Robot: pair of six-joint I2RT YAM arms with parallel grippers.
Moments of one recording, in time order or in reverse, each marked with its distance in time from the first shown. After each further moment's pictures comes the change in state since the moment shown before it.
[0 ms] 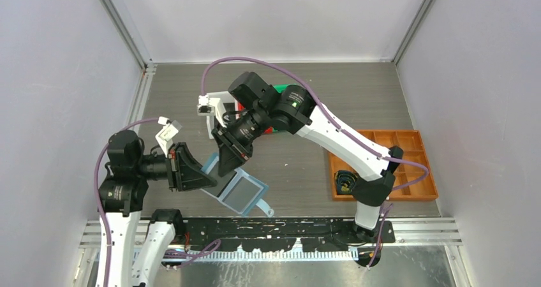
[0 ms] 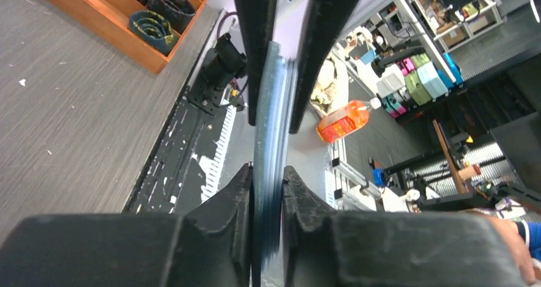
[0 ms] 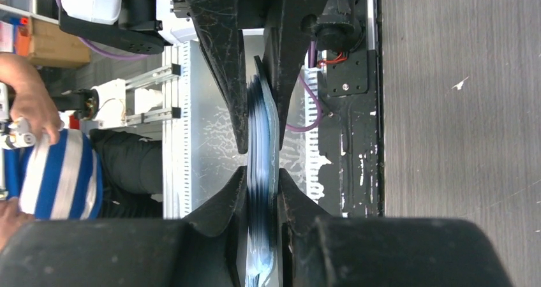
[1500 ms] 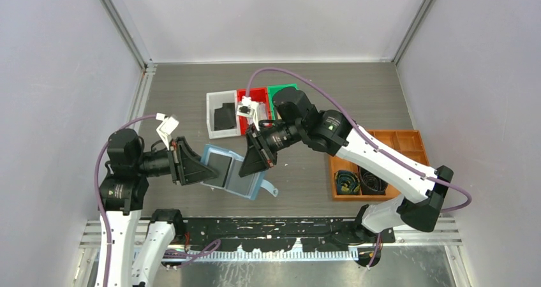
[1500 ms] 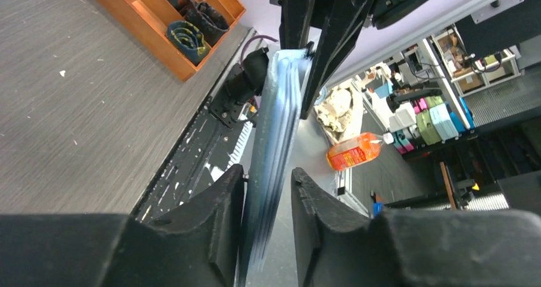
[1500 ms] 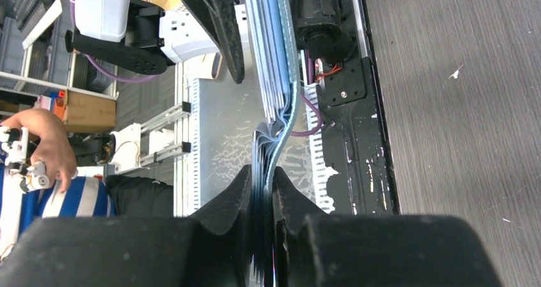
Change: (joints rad) left arm -0.002 0.026 0.008 0.008 -0.133 -0.078; right arm -0.109 -0.399 -0.668 0.482 -0.026 0.213
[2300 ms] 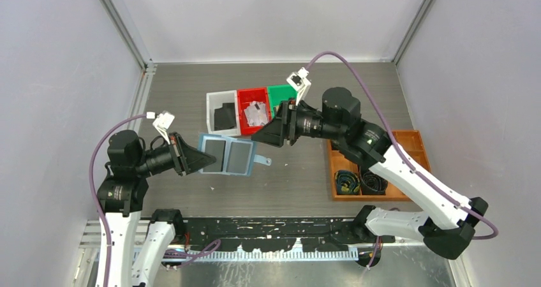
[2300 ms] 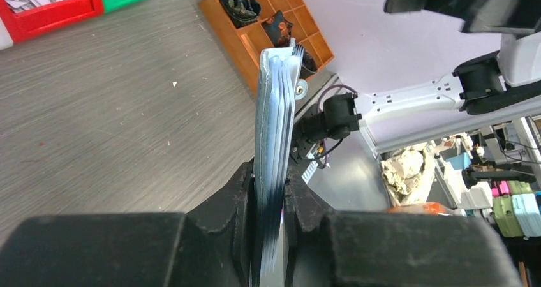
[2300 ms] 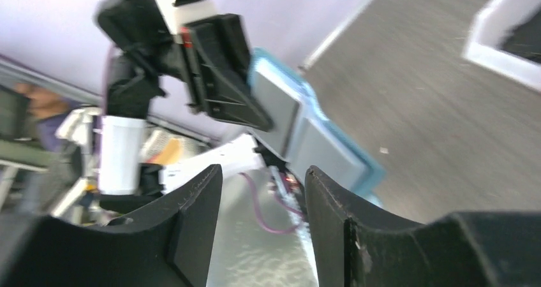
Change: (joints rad) left arm 0.000 -0.013 0.003 -0.044 -0.323 0.042; right arm -0.151 -0.258 -0.179 0.232 0.356 0.275
